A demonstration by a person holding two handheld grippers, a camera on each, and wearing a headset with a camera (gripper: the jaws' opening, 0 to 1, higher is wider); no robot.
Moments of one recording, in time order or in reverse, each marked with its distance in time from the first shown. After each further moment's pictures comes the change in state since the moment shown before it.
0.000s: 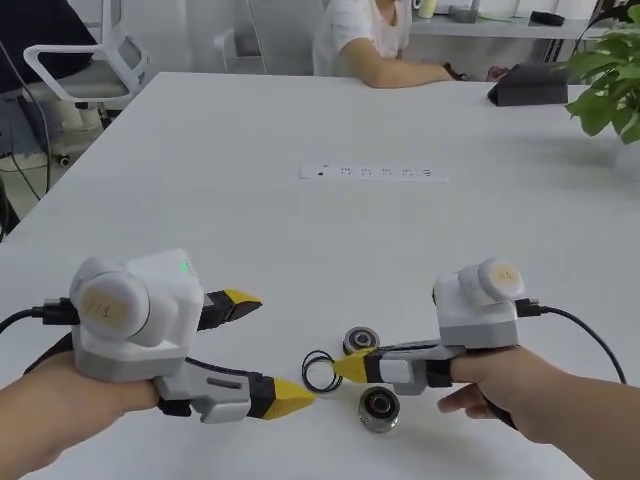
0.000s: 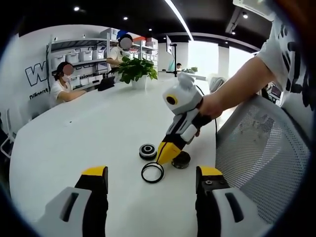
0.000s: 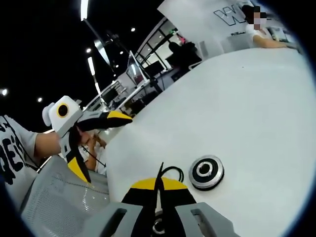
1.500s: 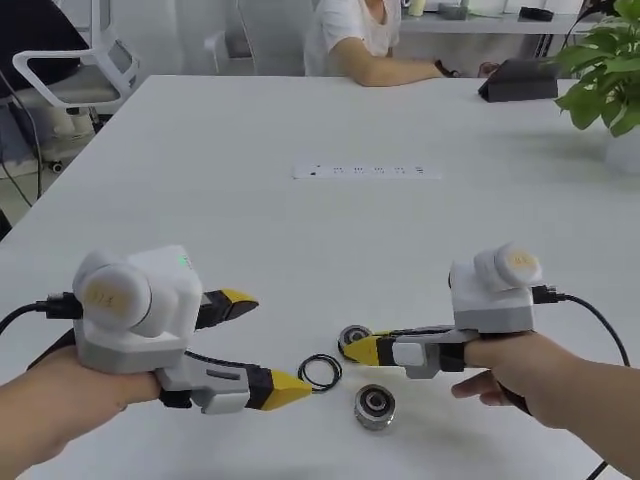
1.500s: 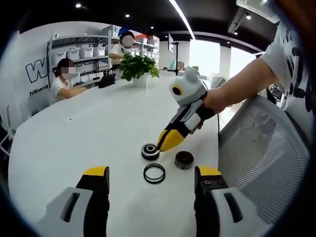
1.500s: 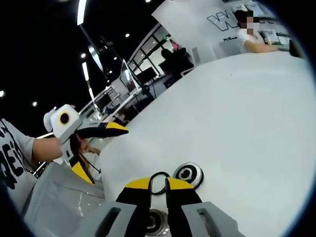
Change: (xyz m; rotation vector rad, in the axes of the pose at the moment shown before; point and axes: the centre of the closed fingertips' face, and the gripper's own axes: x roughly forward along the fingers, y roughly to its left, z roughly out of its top) left arm 0.007 0.007 0.000 -0.019 0.021 -0.001; right arm -0.025 -0.014 0.017 0.008 -0.061 -0.060
